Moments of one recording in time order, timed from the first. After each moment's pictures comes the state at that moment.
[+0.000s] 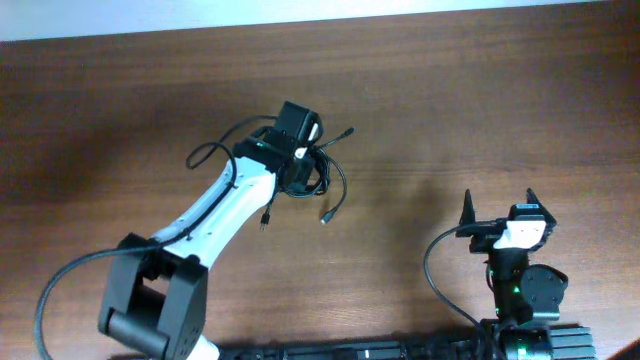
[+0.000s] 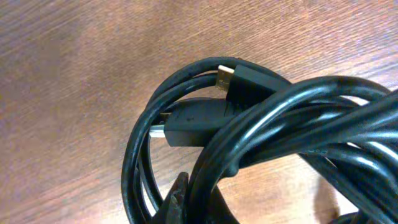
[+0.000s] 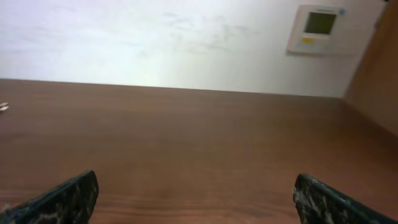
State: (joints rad) left arm -0.50 1.75 1.22 -0.65 -0.19 -0.02; right arm -0.10 0.01 0.01 -0.05 -0.04 -0.08
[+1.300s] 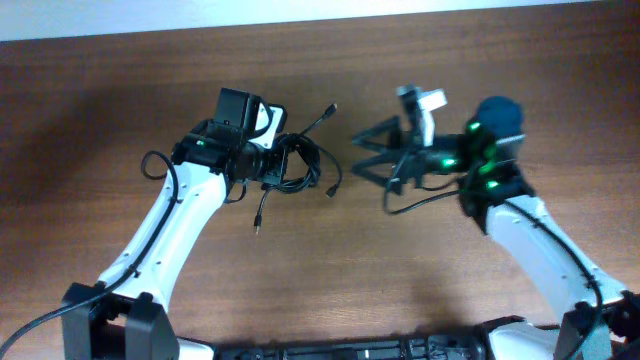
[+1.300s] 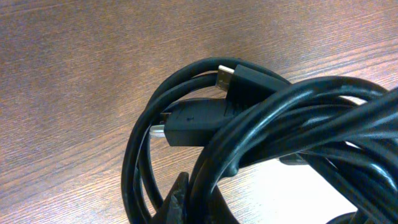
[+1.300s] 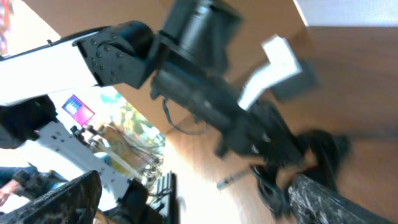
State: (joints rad) left arm -0.31 1.59 1.22 -0.75 0.18 -0.05; right arm 0.21 1.39 0.78 0.55 -1.26 0.56
